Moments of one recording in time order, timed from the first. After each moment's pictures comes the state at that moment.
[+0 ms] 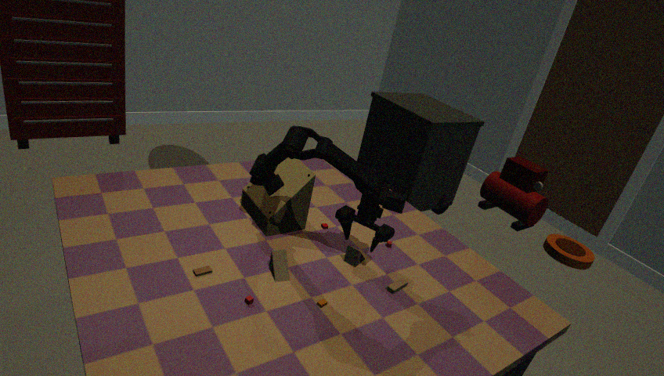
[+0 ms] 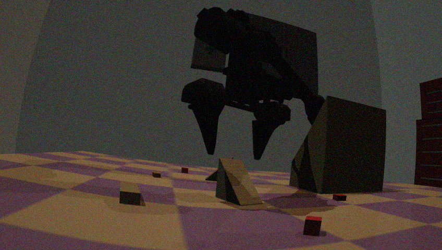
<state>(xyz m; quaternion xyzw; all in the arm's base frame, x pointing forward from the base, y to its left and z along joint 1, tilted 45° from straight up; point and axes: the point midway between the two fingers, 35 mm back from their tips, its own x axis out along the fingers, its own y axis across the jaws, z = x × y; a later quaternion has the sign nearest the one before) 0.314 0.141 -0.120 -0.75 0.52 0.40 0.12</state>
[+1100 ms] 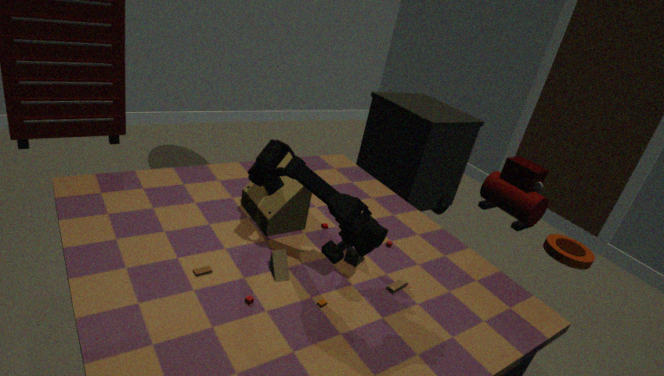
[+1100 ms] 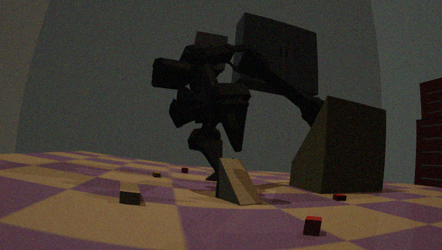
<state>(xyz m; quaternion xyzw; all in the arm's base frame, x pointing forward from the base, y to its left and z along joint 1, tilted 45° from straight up) 0.335 0.098 -0.095 -0.19 0.77 -0.05 0.60</state>
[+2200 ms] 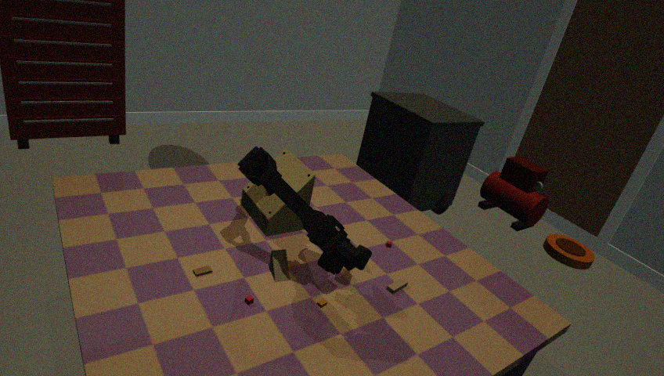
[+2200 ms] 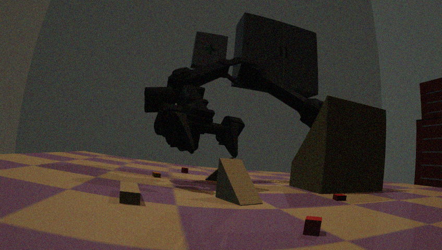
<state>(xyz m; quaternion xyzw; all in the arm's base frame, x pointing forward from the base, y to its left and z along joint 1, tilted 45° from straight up) 0.355 0.076 -0.065 0.33 0.67 -0.43 0.51</state>
